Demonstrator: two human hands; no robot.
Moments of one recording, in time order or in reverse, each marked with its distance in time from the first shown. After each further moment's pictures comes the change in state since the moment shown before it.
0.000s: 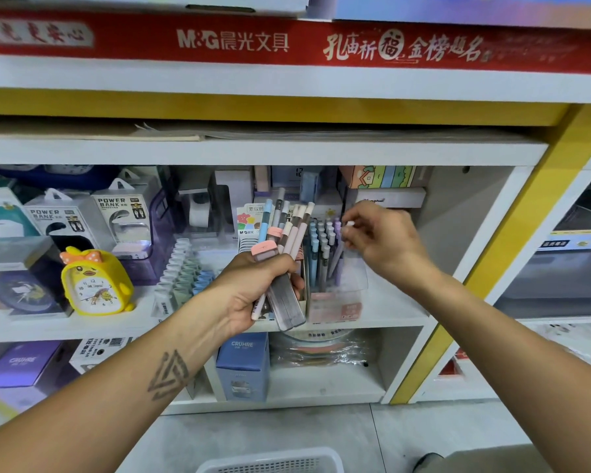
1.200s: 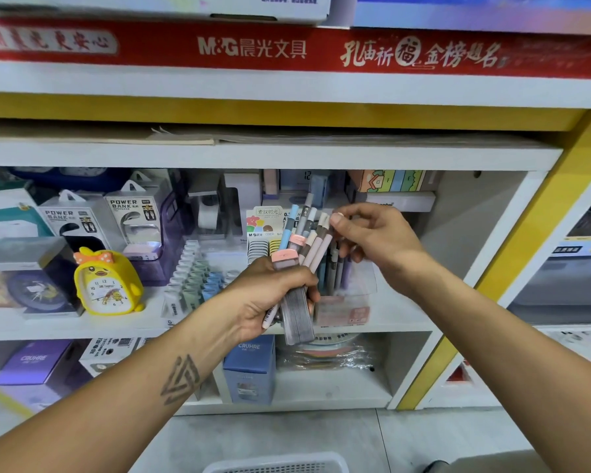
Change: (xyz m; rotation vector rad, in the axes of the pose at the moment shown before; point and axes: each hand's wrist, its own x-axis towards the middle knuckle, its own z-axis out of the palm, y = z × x) left_hand -0.003 -0.004 -0.003 0.088 -0.158 0.018; right_hand 0.007 -0.023 0.011 0.651 -0.121 0.283
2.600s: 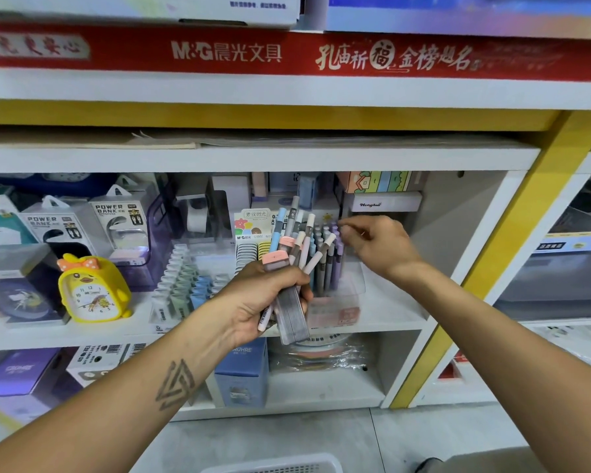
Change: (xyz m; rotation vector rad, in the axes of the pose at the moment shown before) left_hand 0.005 -0.002 0.008 -0.101 0.032 -0.038; right_hand 0.007 0.021 -0.026 -0.690 0.084 -0.143
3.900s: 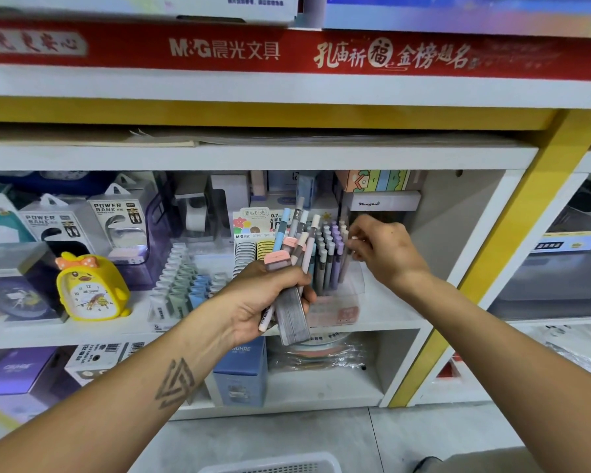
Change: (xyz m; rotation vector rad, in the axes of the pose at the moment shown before) left_hand -0.003 0.002 0.004 0.029 -0.020 -0.037; right_hand -0.006 0.015 -0.001 -0.156 0.010 -0.123
